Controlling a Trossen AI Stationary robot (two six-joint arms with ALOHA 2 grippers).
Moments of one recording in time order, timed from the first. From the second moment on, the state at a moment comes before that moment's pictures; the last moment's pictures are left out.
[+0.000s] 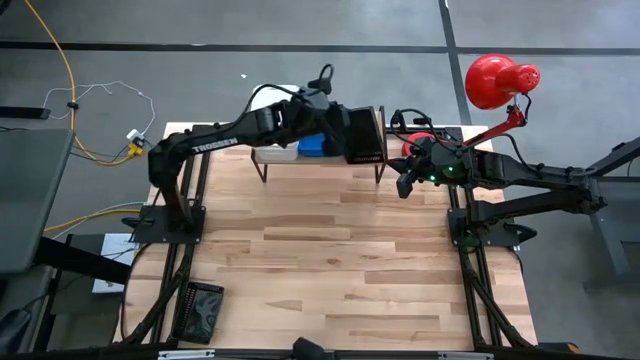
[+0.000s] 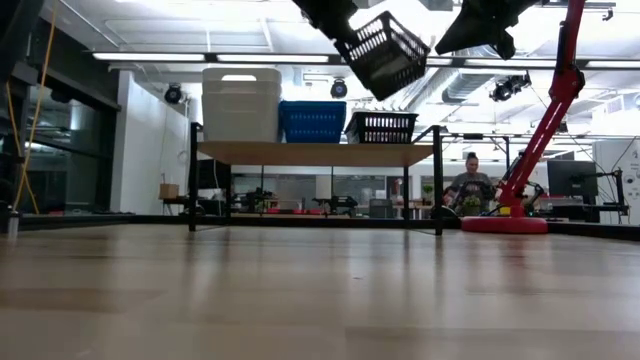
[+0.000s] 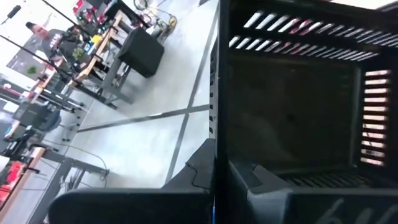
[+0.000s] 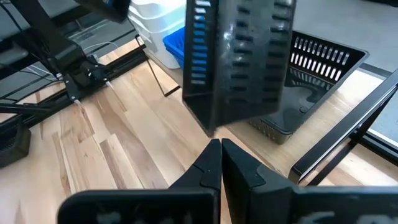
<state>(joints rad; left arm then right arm) 0.39 1.81 1.85 -0.45 -0.38 0.61 -0.12 0.90 0.93 -0.53 0.32 0.42</state>
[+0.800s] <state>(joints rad) 0.39 1.83 1.85 -0.45 -0.45 0.76 -0.12 0.90 0.93 -0.53 0.32 0.42</state>
